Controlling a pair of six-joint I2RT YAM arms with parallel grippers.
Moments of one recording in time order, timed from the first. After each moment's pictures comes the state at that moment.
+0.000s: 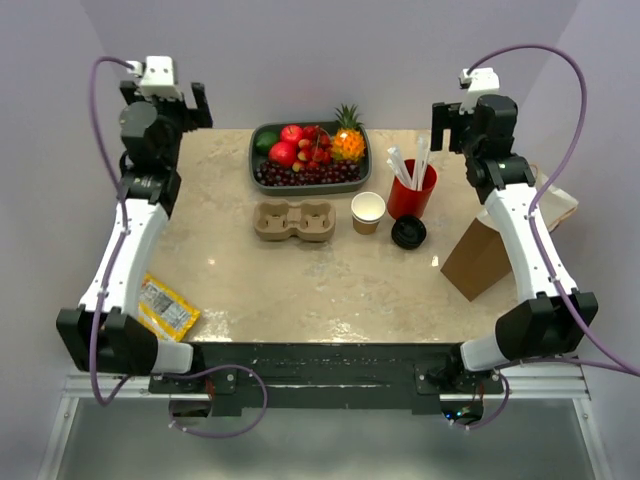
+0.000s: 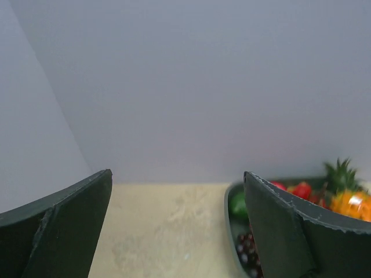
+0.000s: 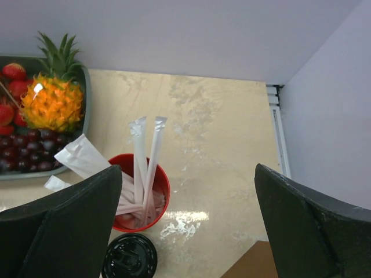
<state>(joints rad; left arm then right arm) -0.06 1.40 1.38 0.08 -0.11 0.06 0.11 1.47 1.55 -0.38 0.18 -0.09</state>
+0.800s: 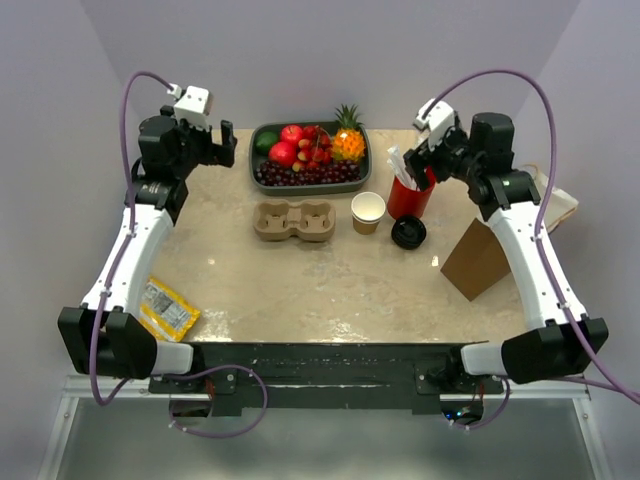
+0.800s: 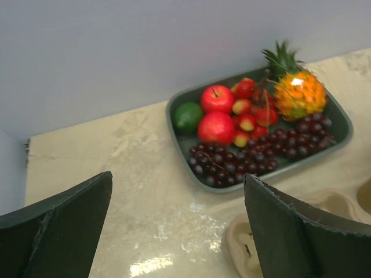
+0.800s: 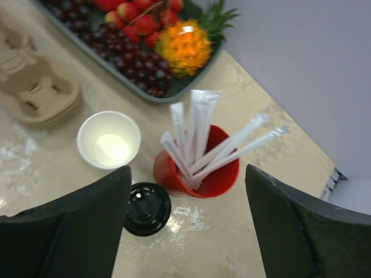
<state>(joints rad) -0.08 1.36 1.31 -0.12 0.13 0.09 0.14 1.35 1.47 -0.54 -0.31 -0.49</state>
